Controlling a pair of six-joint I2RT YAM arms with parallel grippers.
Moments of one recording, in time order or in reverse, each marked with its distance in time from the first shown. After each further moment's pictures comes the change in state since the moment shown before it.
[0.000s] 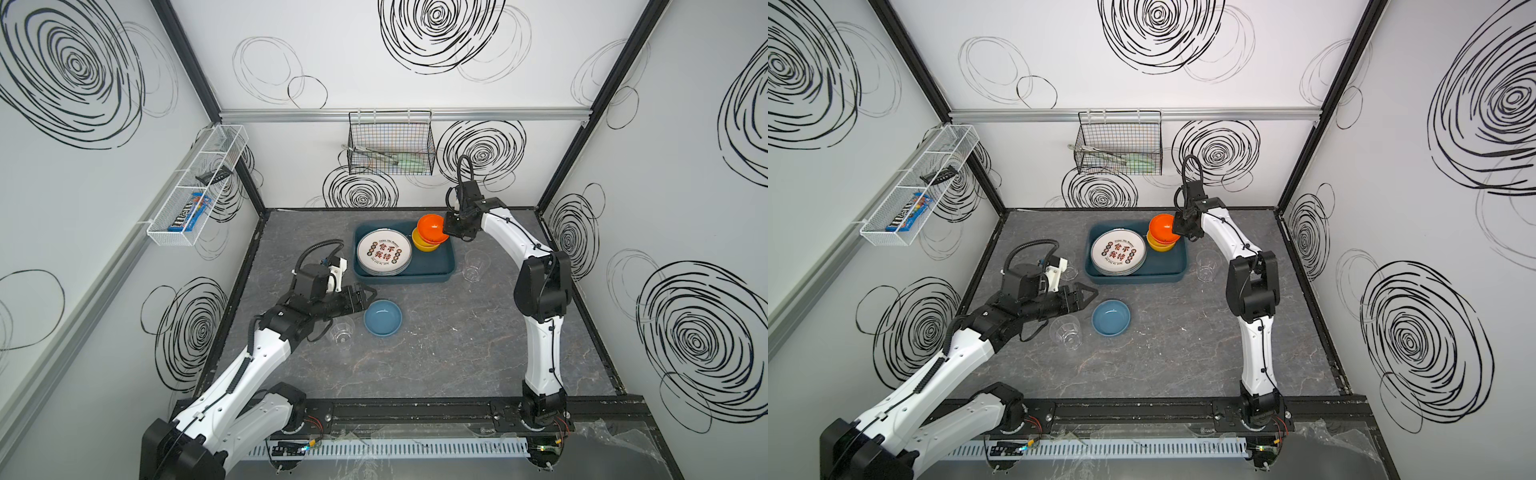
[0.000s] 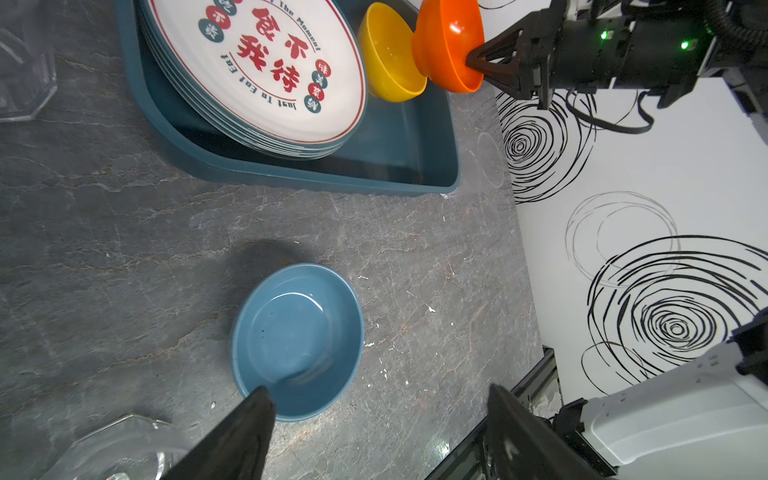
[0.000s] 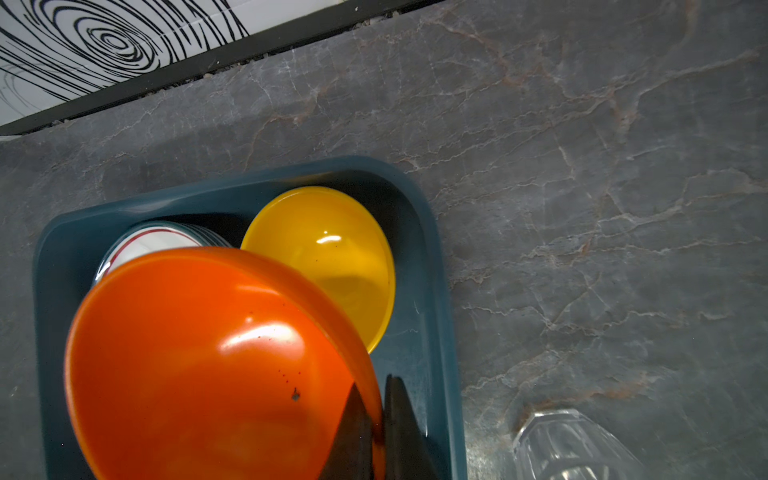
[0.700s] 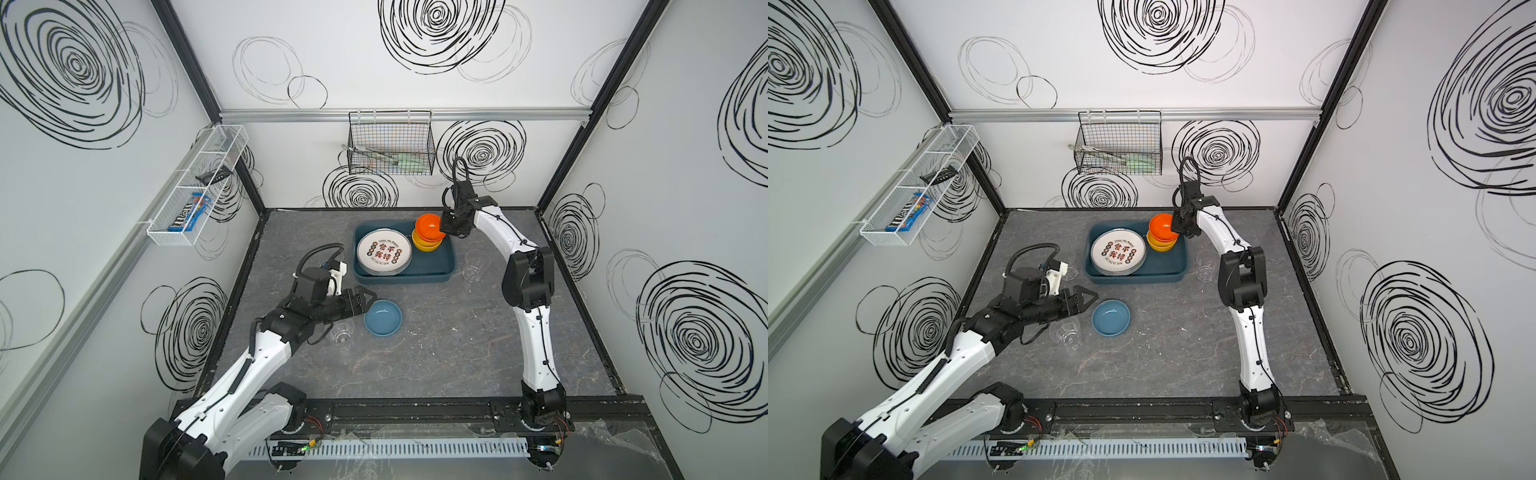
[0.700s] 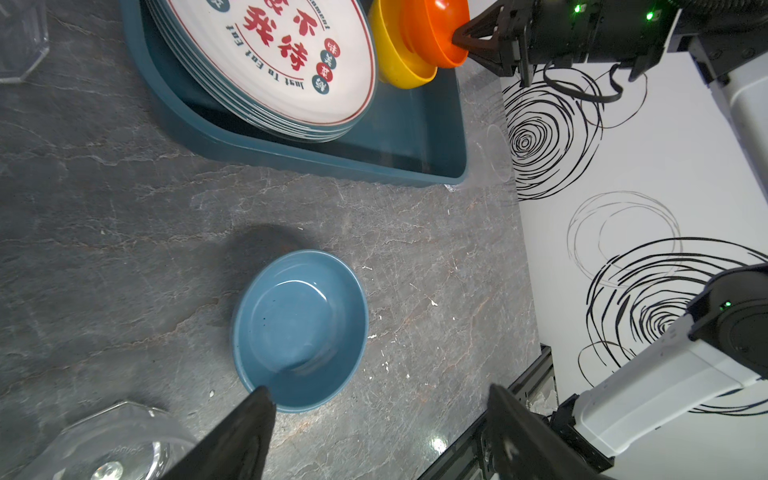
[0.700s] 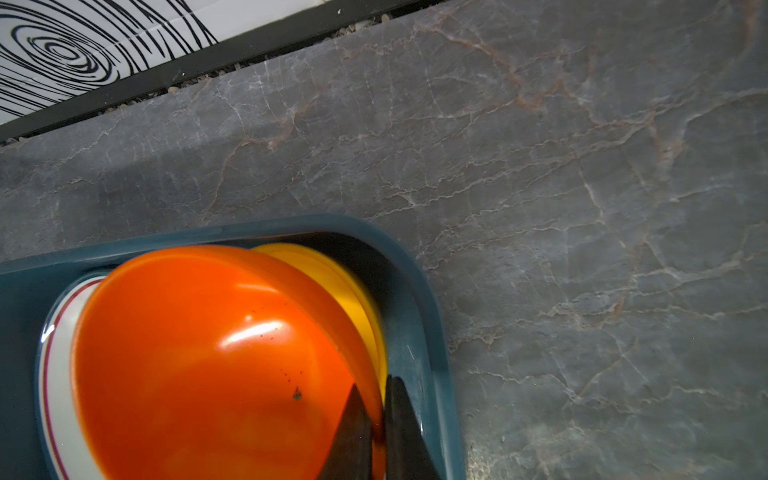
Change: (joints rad) left arm 0.000 -0.008 -0.040 0.013 0.008 -0.027; right arm -0.010 0.175 0.188 -0.035 -0.002 0.000
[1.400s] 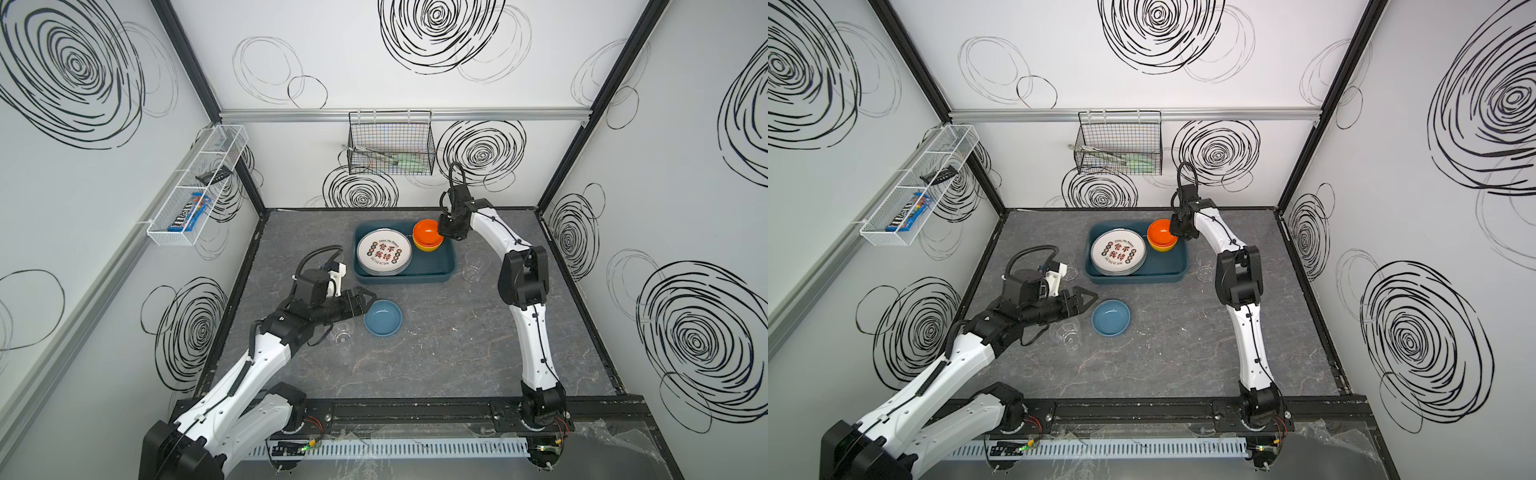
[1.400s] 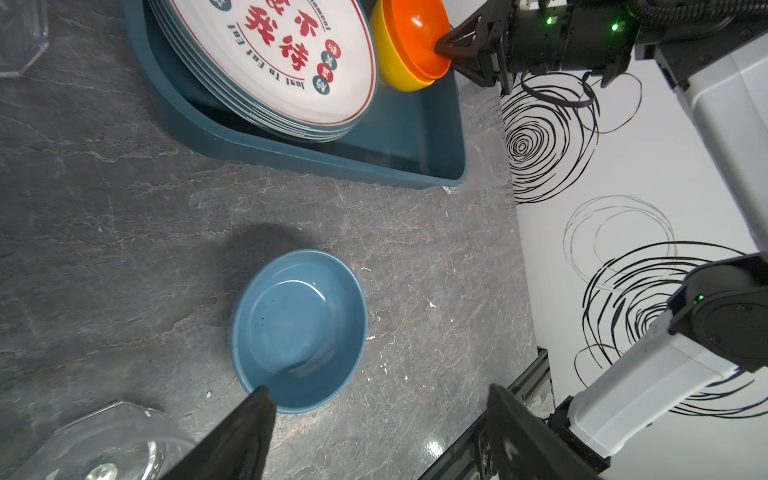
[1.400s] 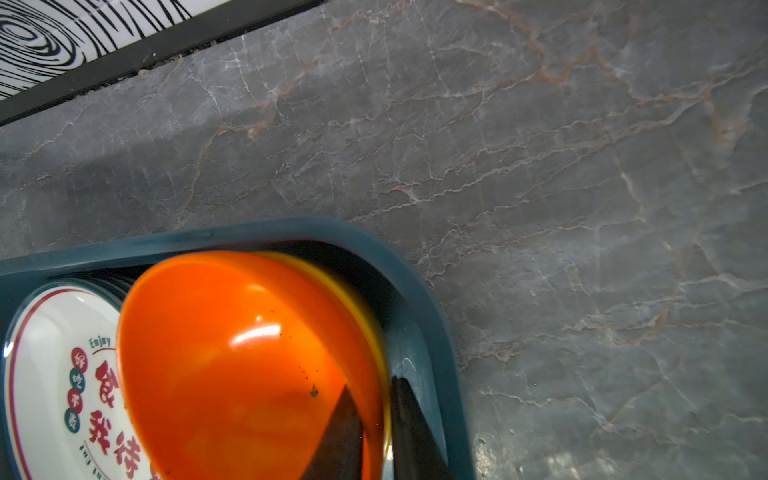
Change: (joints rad) left arm 0.000 -0.015 -0.023 0.020 0.000 -0.016; right arm 0.003 0.055 0.025 0.001 -0.002 -0.001
